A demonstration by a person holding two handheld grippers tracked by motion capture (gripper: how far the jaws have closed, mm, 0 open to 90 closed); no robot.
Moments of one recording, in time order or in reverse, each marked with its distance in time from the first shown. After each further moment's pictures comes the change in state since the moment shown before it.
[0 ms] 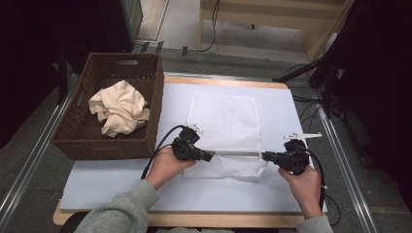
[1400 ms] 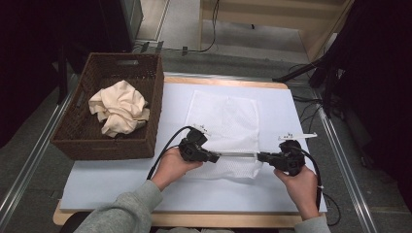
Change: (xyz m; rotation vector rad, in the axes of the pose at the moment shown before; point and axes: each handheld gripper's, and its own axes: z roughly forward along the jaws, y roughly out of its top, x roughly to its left) left arm -0.012 0.009 0.012 0.005 -0.004 0.058; right arm 0.015 0.002 0.002 -0.001 0.030 -0.036
